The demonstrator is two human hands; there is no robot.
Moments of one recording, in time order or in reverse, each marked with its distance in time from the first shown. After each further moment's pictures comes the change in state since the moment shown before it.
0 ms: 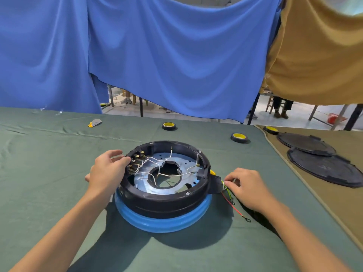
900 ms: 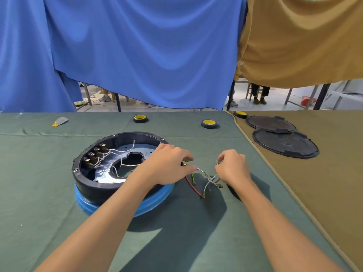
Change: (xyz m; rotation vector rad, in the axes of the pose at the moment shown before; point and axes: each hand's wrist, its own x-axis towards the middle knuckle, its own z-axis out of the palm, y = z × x) left_hand -0.080 0.070 0.140 0.901 -0.721 0.865; right_hand -0.011 0.028 -0.018 0.097 0.100 0.588
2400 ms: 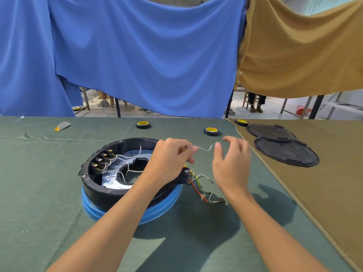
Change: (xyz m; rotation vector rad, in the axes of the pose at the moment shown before) left_hand -0.010 -0.003 -0.010 -0.581 0.418 -0.089; right_hand -0.035 -0.041 -0.004 0.371 0.515 -0.292
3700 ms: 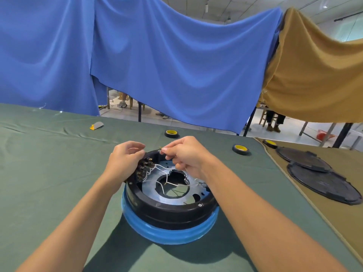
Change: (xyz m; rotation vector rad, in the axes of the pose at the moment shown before) left_hand -0.022 -0.124 -0.127 -0.280 0.336 -0.511; right_hand 0.007 -0.159 0.091 0.508 -1.048 0.383
